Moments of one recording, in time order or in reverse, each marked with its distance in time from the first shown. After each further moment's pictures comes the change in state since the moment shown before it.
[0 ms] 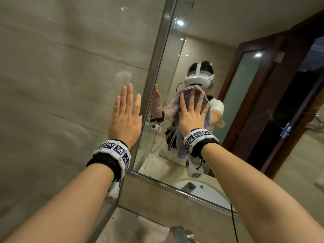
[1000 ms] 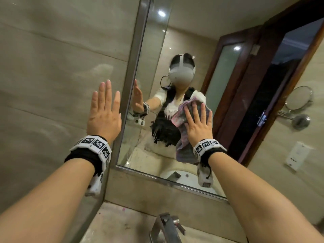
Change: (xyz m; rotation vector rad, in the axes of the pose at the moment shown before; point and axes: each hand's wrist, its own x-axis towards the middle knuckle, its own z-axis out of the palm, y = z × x) left_hand -0.006 -0.002 0.003 -0.089 -0.109 0.033; right_hand -0.063 0.089 0.026 -0.131 0.006 0.022
